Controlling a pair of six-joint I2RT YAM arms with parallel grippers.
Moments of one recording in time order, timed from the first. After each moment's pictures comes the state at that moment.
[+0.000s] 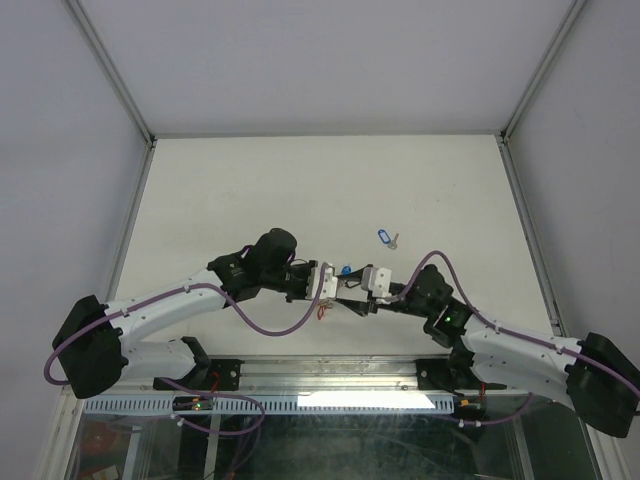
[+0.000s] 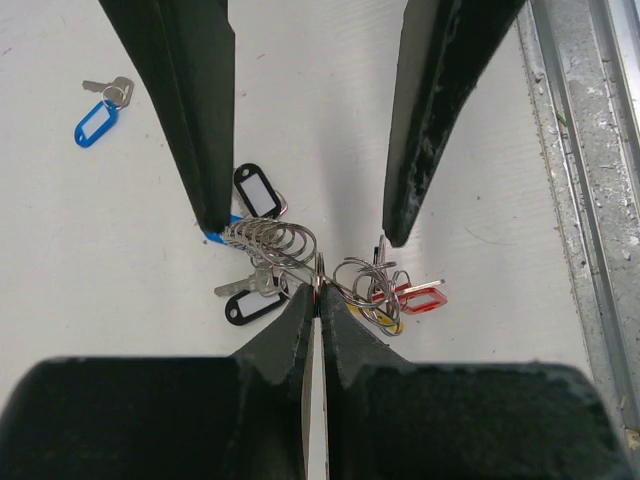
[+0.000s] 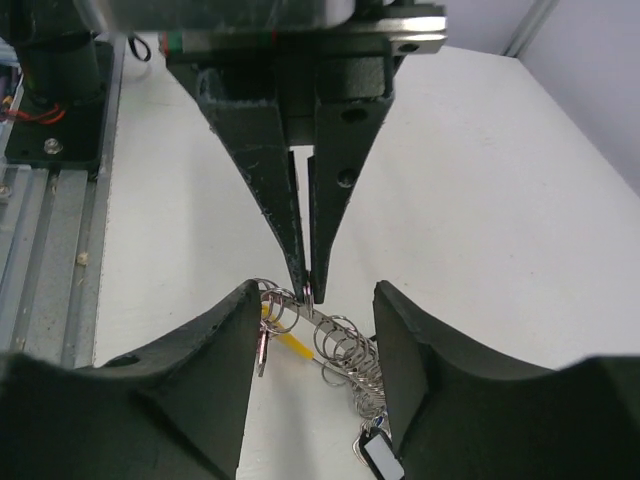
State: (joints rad) left arm -0.89 1.21 0.76 -0.23 0.52 0.73; right arm 0.93 0.90 0.25 0.59 -0.43 -0.31
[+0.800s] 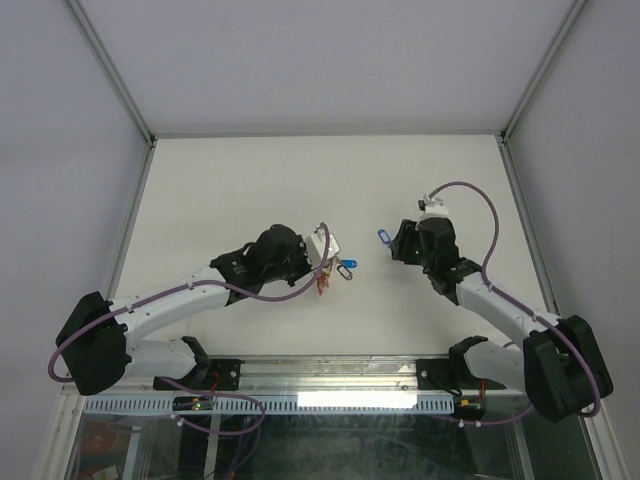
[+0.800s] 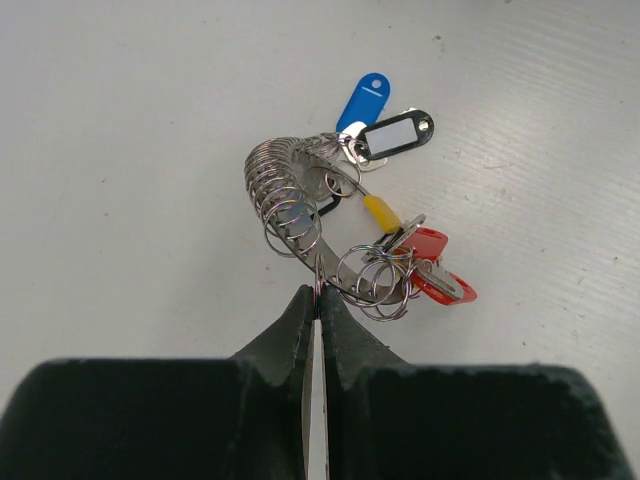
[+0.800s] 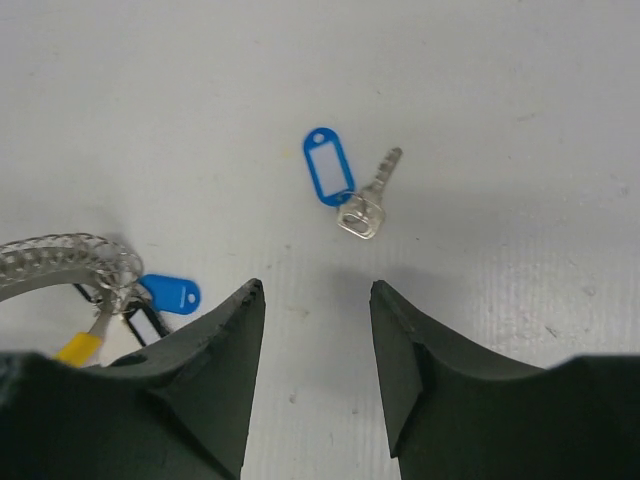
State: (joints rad) left arm -0.88 1.23 0.76 -0.16 0.02 0.36; right arm 0.46 1.09 0.49 0.04 0.13 0.40
